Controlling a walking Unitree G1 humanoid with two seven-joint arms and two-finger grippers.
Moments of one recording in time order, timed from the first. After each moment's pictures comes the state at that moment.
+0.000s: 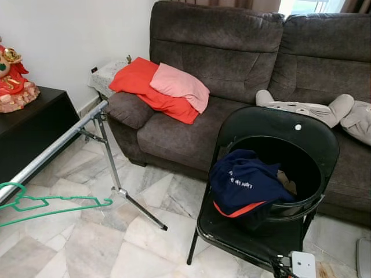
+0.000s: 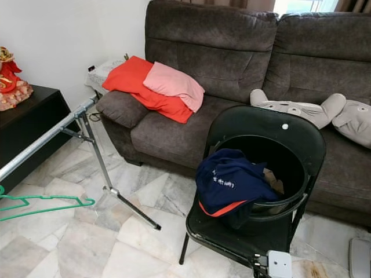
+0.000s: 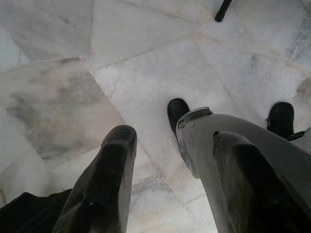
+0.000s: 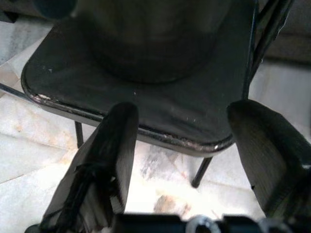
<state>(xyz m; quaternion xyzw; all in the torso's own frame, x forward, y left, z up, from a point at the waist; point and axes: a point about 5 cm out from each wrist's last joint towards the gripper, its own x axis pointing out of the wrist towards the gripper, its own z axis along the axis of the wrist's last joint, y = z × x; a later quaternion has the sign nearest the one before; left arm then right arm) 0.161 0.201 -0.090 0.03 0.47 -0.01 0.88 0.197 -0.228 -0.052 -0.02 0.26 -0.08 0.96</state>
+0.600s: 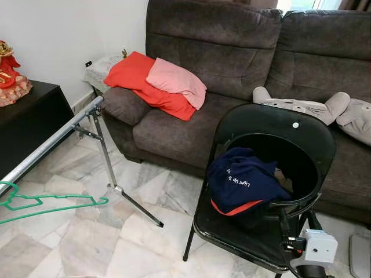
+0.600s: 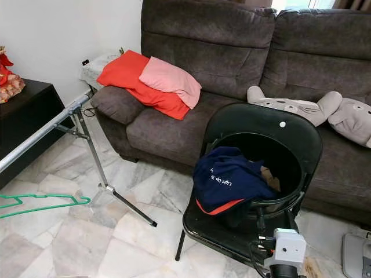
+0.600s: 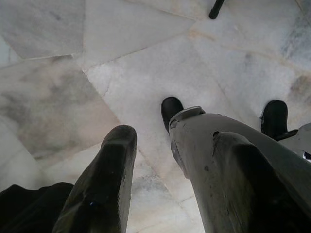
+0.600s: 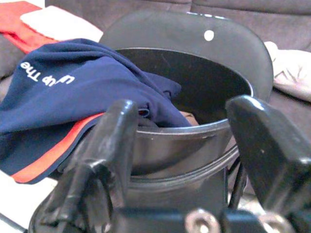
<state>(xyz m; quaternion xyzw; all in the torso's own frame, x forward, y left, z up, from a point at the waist) 0.161 0.197 -0.091 0.03 0.47 -0.01 0.88 0.211 -0.217 0.042 -0.06 -0.03 -0.08 0.99</state>
